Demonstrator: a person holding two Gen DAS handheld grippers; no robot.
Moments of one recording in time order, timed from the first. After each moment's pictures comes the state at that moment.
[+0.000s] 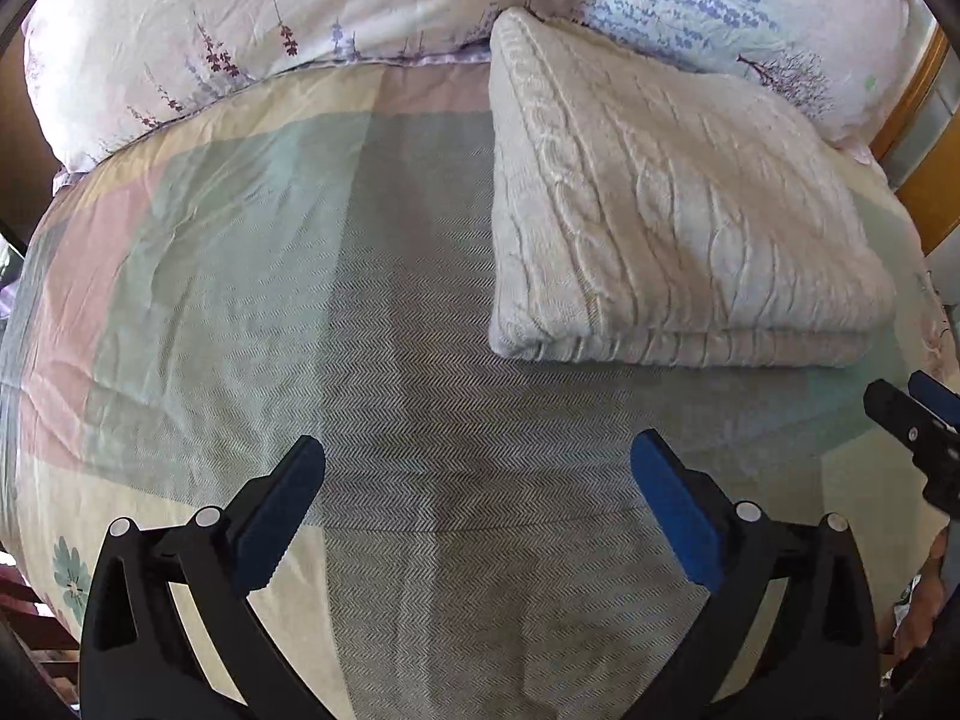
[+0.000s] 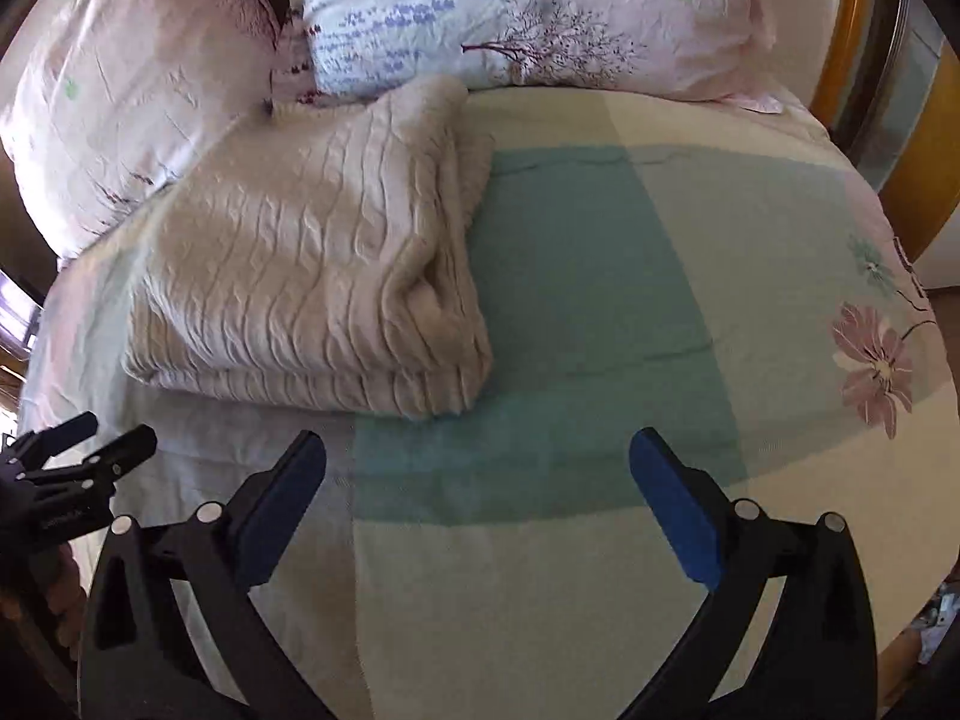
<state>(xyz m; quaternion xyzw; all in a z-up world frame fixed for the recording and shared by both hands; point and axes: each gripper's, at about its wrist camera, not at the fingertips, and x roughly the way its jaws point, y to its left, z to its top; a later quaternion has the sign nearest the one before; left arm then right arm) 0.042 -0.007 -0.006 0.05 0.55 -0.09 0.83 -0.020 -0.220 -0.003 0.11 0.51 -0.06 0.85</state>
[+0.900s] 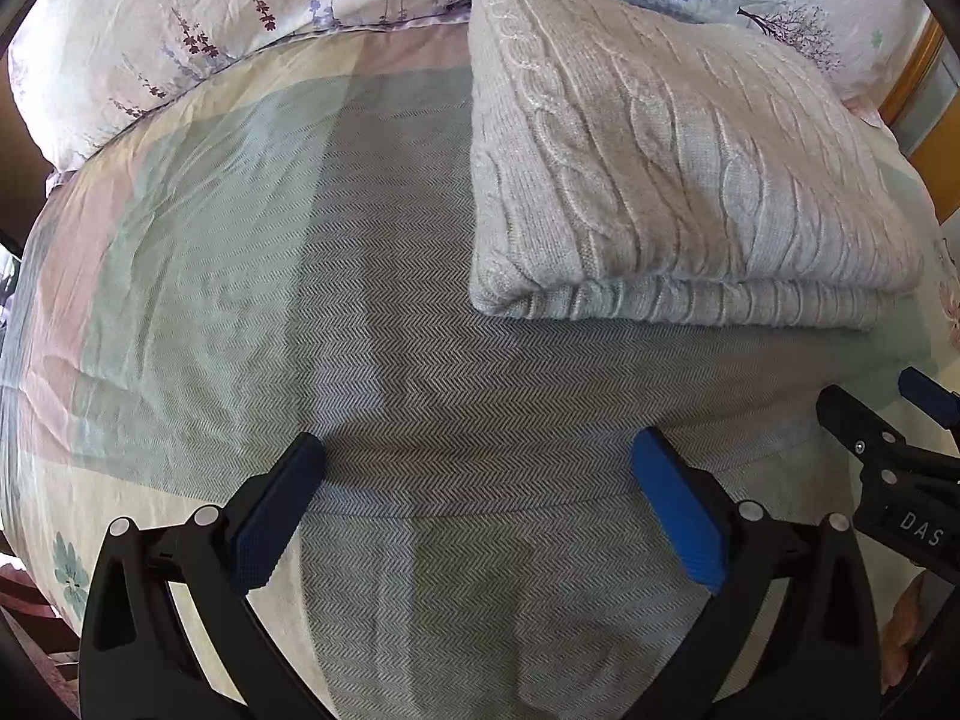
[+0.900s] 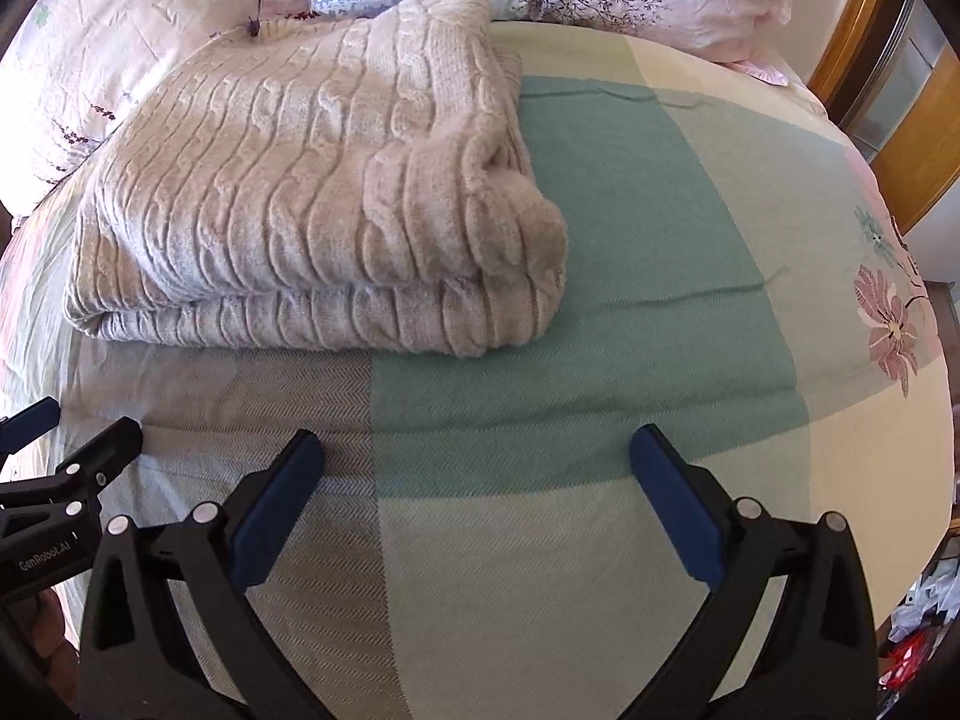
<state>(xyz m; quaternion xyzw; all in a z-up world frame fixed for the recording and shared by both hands) 0.037 -0.013 -0.023 0.08 0.57 -0.09 0.81 -0.013 -0.191 -0.022 0.08 0.55 -0.10 0.82</state>
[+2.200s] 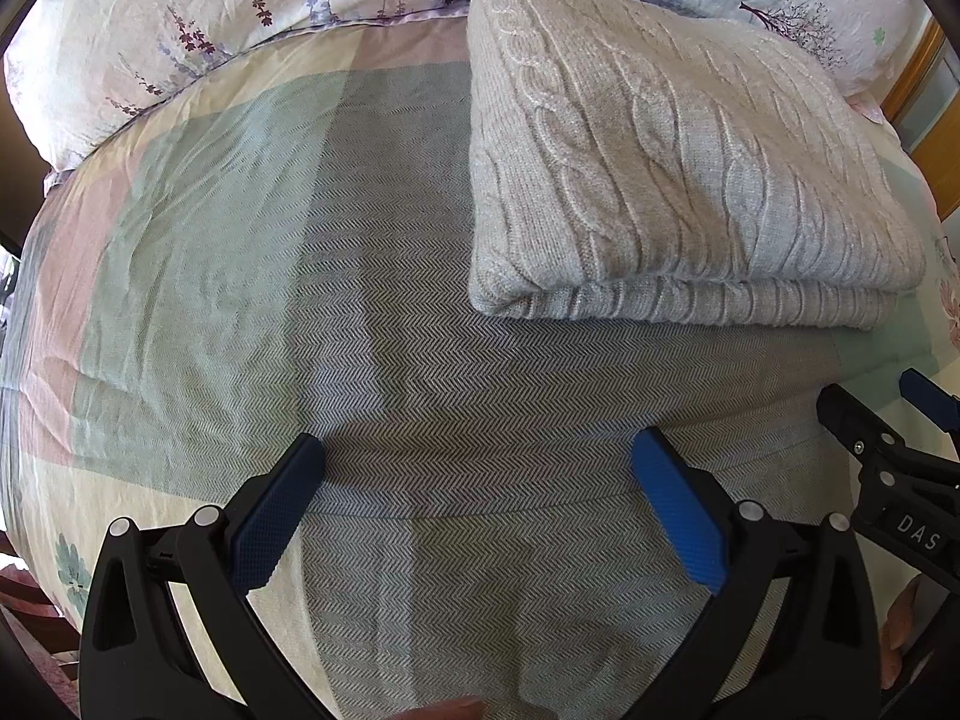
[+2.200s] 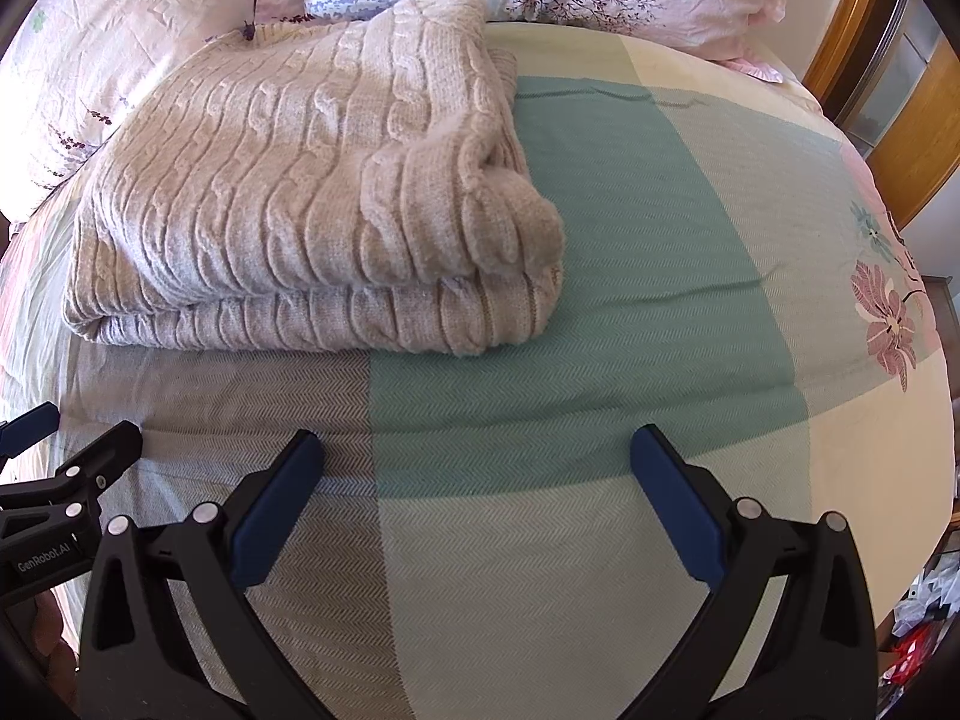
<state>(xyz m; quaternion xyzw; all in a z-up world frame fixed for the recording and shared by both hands) 0.042 -0.014 -0.023 0.08 0.58 -0.09 0.80 -0.015 -0.191 -0.021 0.08 0.55 -0.10 0.82</state>
